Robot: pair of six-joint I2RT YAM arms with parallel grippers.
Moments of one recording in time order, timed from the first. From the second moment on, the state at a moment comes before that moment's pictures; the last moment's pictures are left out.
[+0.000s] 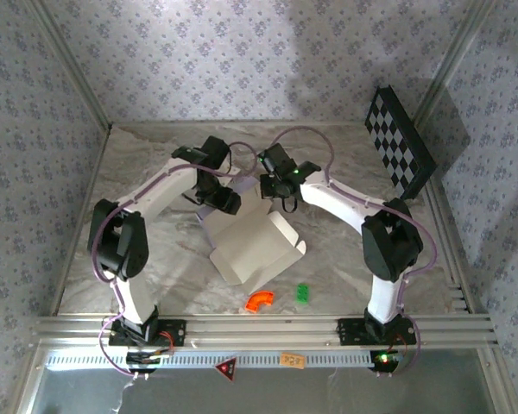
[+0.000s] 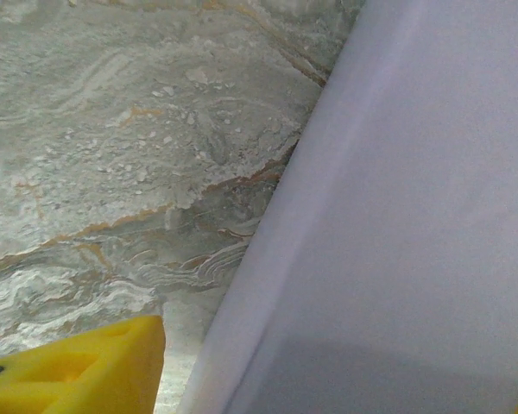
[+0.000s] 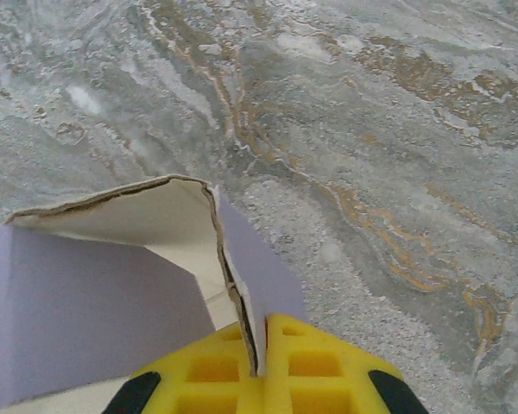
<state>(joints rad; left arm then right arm) -0.50 1.79 1.53 -1.06 0.15 -0.02 0.66 1.83 1.46 -0.58 0.18 0.46</state>
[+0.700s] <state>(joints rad) -0.68 1.56 1.29 -0.72 0.18 -0.35 0.50 1.67 1.19 -0.36 0.16 0.69</state>
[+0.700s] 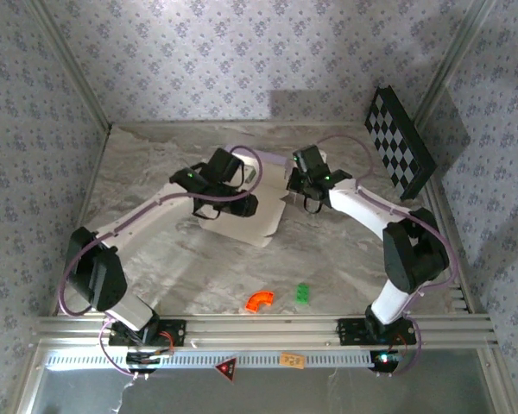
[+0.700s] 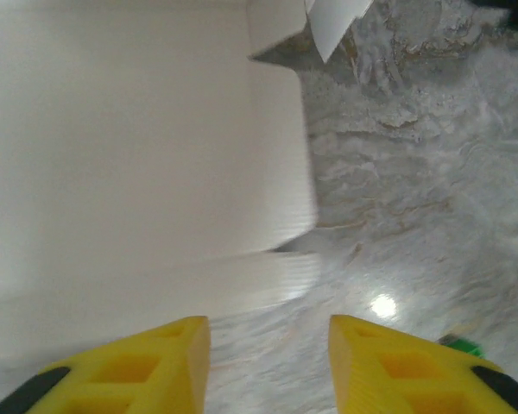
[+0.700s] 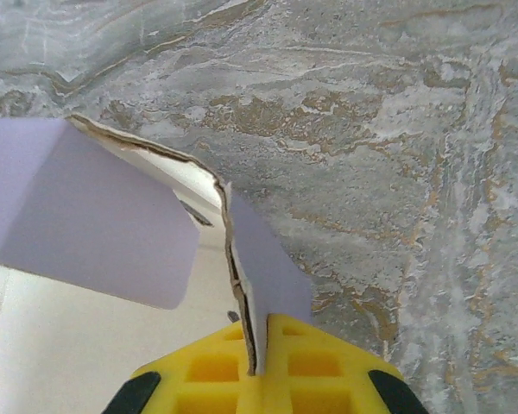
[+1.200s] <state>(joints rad) -0.60 1.72 1.17 -0.38 0.28 -0.51 0.48 1.62 1.15 -0.32 0.09 0.65</state>
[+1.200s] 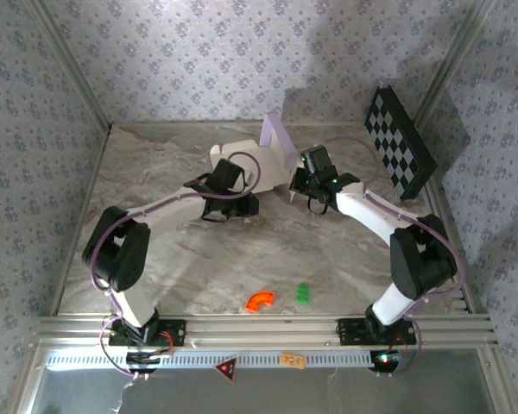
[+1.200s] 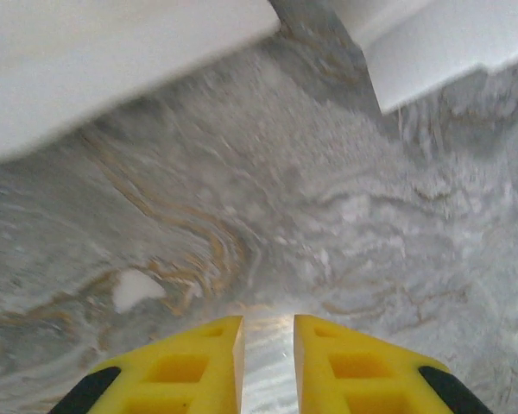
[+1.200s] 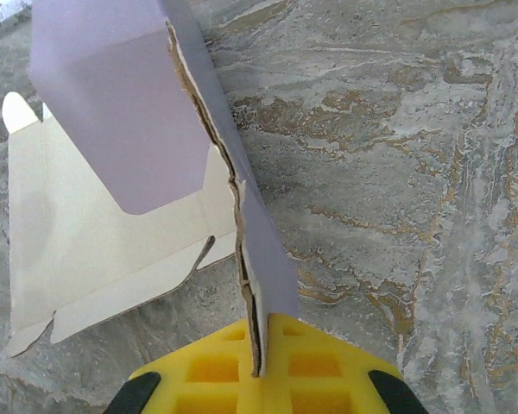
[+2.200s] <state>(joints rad) -0.47 2.10 1.41 -0.36 0.62 -0.44 0.43 1.57 1.15 -0.39 -0.02 0.50</state>
